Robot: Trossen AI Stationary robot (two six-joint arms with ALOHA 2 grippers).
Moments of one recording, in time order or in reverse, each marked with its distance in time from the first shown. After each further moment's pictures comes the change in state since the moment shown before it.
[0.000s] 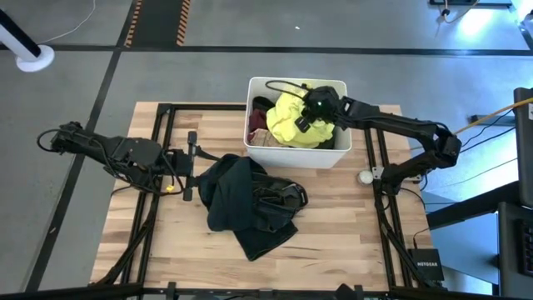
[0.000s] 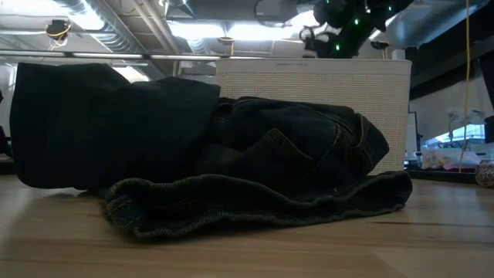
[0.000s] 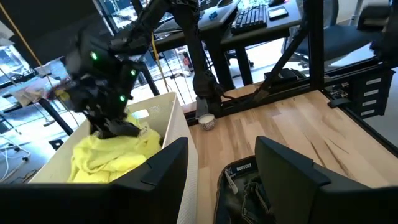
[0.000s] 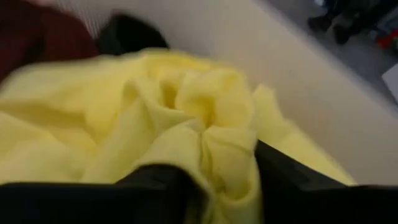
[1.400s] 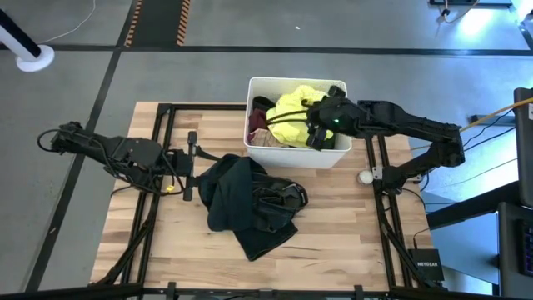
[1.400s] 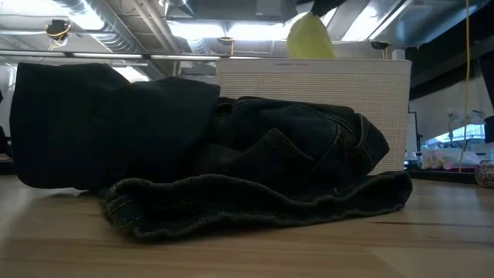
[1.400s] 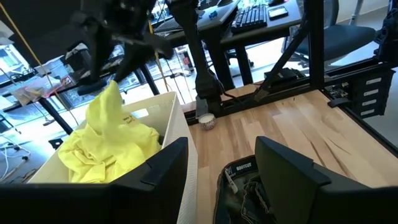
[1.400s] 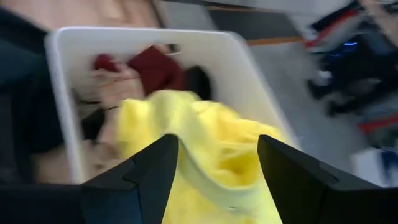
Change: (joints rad) left arm 0.000 0.000 0.000 -0.002 0.000 -0.003; right arm 0.377 -0.039 0.512 -0.606 0.192 -0.103
